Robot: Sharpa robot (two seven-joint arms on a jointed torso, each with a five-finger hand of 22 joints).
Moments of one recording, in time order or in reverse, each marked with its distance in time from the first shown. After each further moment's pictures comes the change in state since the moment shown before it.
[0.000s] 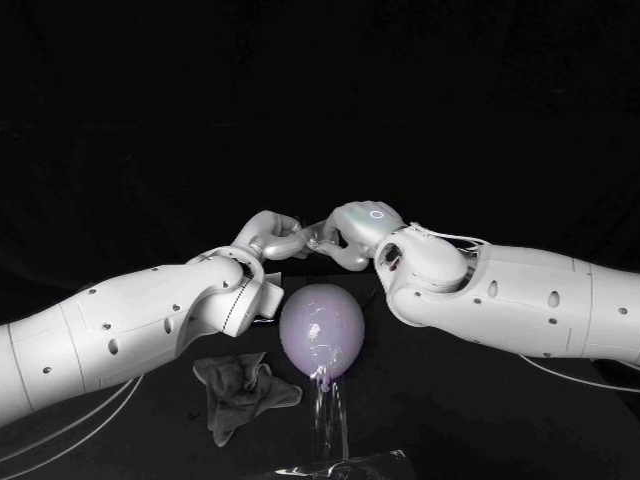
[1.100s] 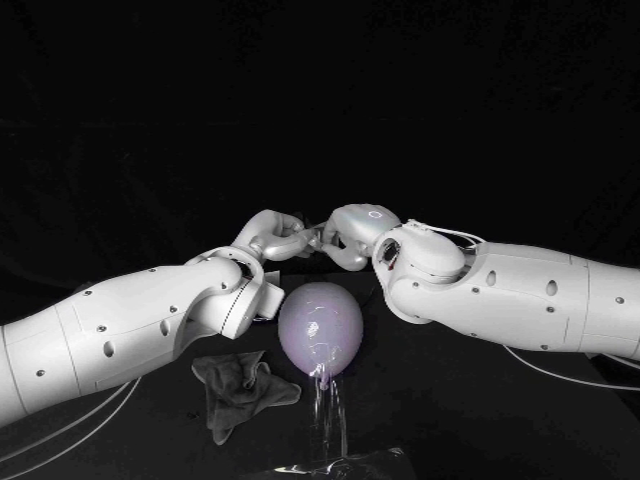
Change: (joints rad) left arm -0.002 -0.007 -0.001 0.024 0.004 0.010 0.021; left_hand 0.010 0.002 0.000 0.000 -0.003 -0.009 0.002 0.004 0.001 0.012 0.002 -0.014 0.000 0.020 0.001 -0.022 -0.020 0.000 0.003 -0.004 -0.012 -0.008; right arm 0.004 0.003 0.001 -0.006 0.110 0.029 0.022; right_hand 0.035 -0.005 0.004 -0.038 0.003 0.047 -0.010 0.018 -0.009 -0.002 -0.002 0.012 0.000 0.000 0.000 0.000 0.000 0.000 0.002 0.002 0.013 0.000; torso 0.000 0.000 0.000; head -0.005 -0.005
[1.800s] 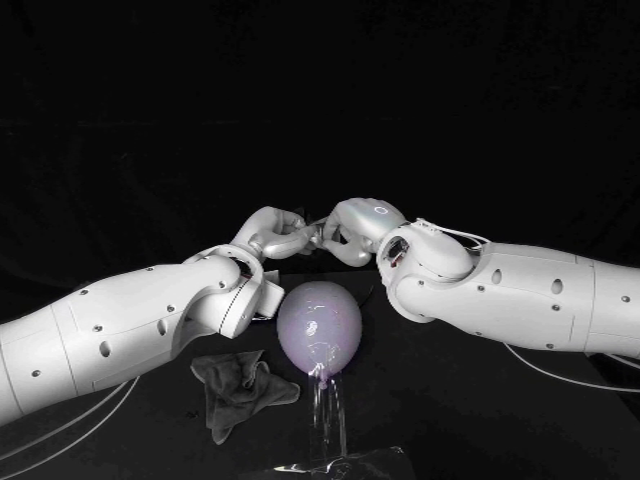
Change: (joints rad) left arm 0.003 -0.004 0.003 0.009 -0.002 0.011 0.024; left_hand 0.000 0.000 0.000 0.000 -0.002 -0.003 0.000 0.007 0.007 0.000 0.000 -0.005 0.001 0.004 -0.003 -0.004 -0.004 0.000 0.000 0.000 0.000 -0.002; right arm -0.003 -0.026 -0.003 0.007 0.025 -0.107 0.056; right_hand 0.053 0.009 -0.010 -0.057 -0.014 0.129 -0.062 0.082 0.020 0.000 -0.057 0.000 0.000 -0.004 -0.042 0.001 0.001 0.000 0.009 -0.034 0.012 -0.001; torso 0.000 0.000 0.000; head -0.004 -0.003
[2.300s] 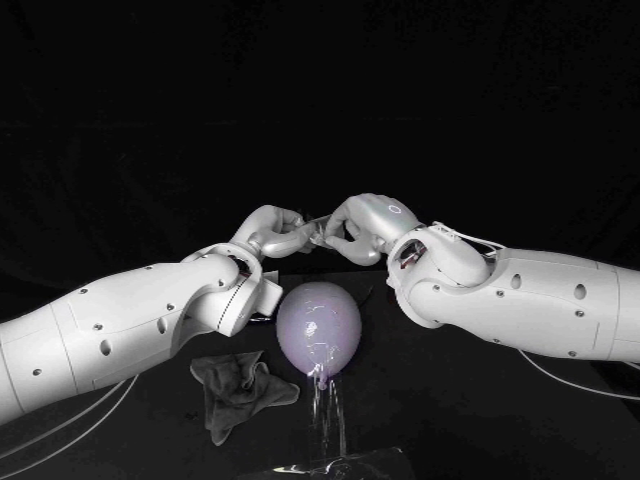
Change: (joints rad) left arm 0.002 0.005 0.002 -0.021 -0.010 0.020 0.012; left_hand 0.000 0.000 0.000 0.000 0.004 0.000 0.000 0.010 0.007 0.000 0.000 0.000 0.000 0.004 0.003 -0.004 -0.002 0.000 0.000 0.000 0.000 0.000; right arm -0.002 -0.067 -0.001 0.070 0.025 -0.129 0.047; right_hand 0.007 -0.005 0.000 -0.006 0.004 0.008 -0.008 0.063 0.000 0.004 -0.004 0.000 0.000 0.003 -0.004 -0.001 -0.001 0.000 0.002 -0.005 0.000 0.001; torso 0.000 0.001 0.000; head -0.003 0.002
